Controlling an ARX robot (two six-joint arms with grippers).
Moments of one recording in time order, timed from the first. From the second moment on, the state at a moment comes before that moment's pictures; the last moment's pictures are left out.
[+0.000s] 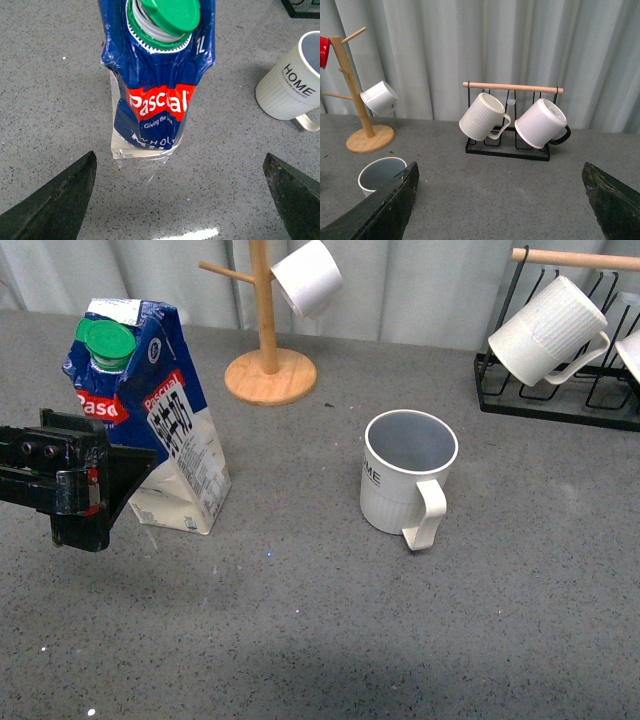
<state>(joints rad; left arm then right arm) -0.14 1.49 0.37 0.60 0.15 0.02 0.00 0.00 0.01 0.00 0.00 0.00</state>
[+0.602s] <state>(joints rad) -0.10 1.66 0.47 0.66 0.13 0.00 0.00 0.00 0.01 0.00 0.00 0.00</state>
